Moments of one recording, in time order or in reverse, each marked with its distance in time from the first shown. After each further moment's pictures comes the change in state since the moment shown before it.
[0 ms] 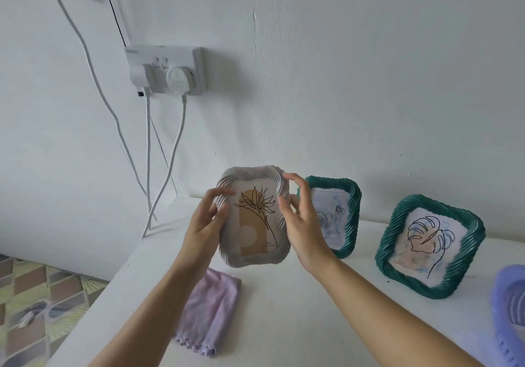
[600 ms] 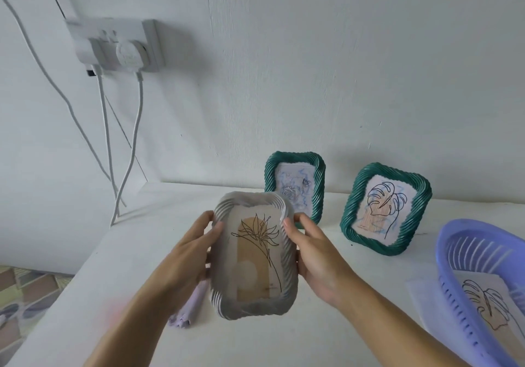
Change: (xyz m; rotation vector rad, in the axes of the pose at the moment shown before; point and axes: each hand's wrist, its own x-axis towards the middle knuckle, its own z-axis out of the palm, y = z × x) left_hand -0.069 0.012 0.030 -0.054 -0.161 -0.501; right_hand -0.094 -0.008 -0.060 0.276 -0.020 0.531
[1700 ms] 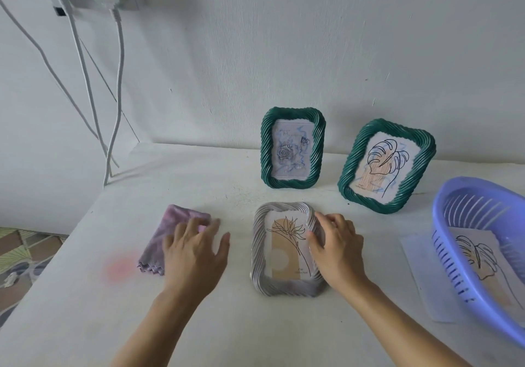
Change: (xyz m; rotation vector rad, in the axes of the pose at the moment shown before) left_hand 0.000 -0.105 -0.011 1.466 0.421 0.247; right_hand -0.011 0.090 -0.068 -1.308 0.504 -0.253
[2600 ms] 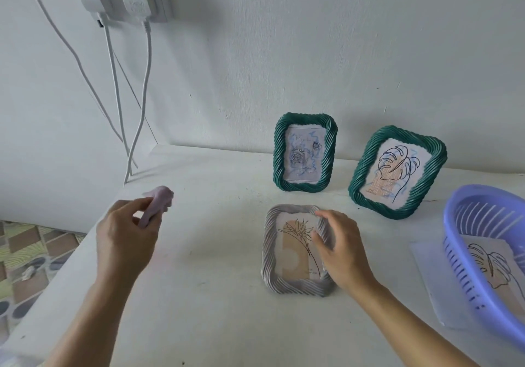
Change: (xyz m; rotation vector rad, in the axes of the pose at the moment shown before) left_hand 0.006 -0.071 -0.083 -0.407 0.320 -0.310; right_hand -0.001 0.001 -0.003 0.302 0.038 -0.195
